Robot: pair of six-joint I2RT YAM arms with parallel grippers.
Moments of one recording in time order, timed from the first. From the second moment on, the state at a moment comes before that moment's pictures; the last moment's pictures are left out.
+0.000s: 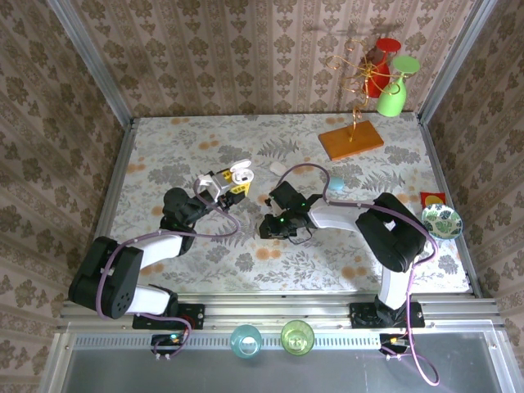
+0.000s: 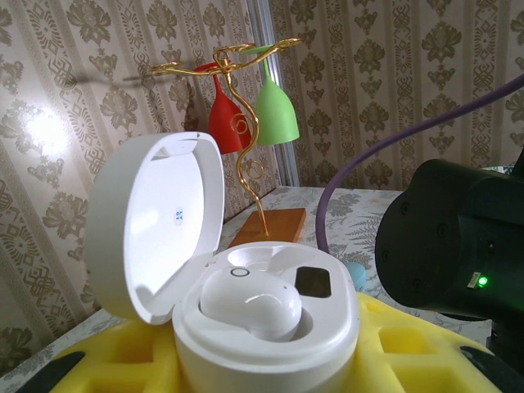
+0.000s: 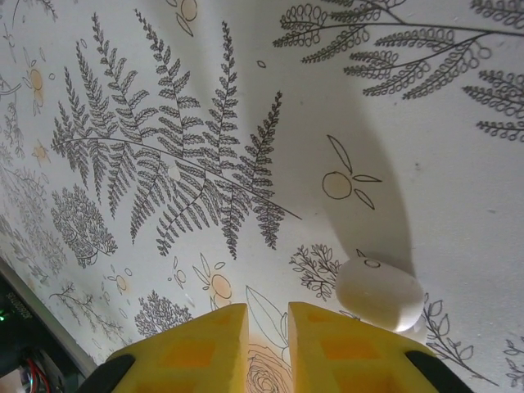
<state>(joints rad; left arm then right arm) -0.41 1.37 0.42 1.11 0.65 0.11 0.73 1.83 1.03 -0.26 -0.41 0.68</state>
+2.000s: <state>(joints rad) -0.41 1.33 0.42 1.04 0.65 0.12 0.60 1.91 1.03 -0.25 -0.67 0.29</state>
